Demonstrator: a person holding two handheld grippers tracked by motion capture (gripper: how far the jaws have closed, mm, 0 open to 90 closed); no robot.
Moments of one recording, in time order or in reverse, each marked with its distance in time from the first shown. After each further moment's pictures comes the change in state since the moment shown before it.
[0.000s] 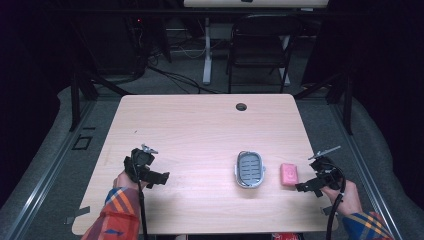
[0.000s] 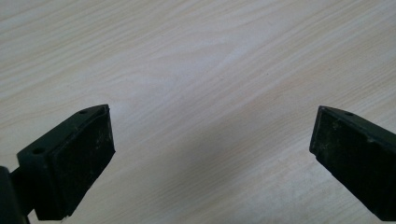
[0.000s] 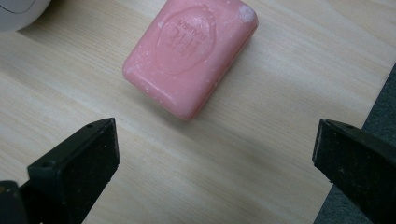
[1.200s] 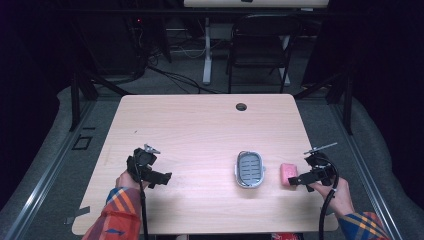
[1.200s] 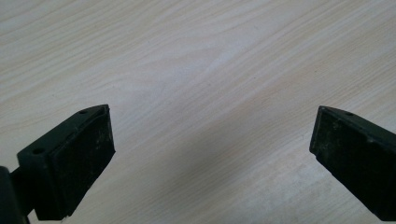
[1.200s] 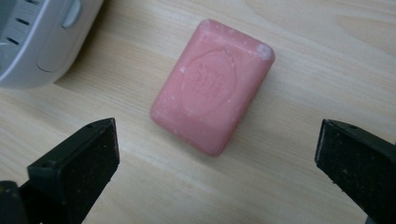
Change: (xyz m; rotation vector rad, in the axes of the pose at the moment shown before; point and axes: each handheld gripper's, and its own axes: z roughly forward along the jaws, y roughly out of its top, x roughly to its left) left arm -0.003 0.002 0.001 0.000 -0.027 0.024; right arm 0.013 0.017 0.002 -0.064 0.040 0.109
